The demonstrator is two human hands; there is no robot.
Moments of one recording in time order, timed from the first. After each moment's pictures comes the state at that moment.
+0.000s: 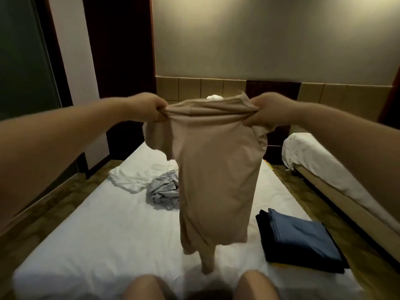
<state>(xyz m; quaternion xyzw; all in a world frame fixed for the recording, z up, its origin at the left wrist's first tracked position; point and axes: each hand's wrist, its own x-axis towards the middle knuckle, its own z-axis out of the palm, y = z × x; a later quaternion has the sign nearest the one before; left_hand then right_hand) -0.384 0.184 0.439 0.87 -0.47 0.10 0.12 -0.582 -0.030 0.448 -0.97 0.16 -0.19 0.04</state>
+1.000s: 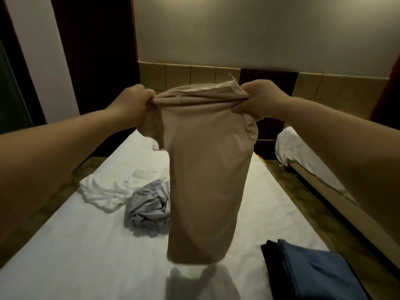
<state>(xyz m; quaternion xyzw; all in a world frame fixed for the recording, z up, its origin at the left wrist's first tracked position) -0.234 0.065 0.419 0.82 -0.46 0.27 0.18 -0.438 -0.134 0.458 -0.95 0.19 -0.25 0.06</state>
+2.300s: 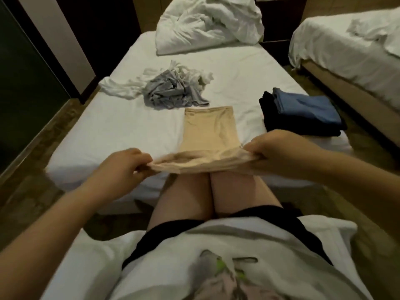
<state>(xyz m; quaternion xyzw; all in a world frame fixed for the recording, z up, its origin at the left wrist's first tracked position) -0.517 0.354 0.135 0.83 -0.55 0.02 0.11 -0.730 0.105 0.169 -1.00 0.00 -0.04 0.07</state>
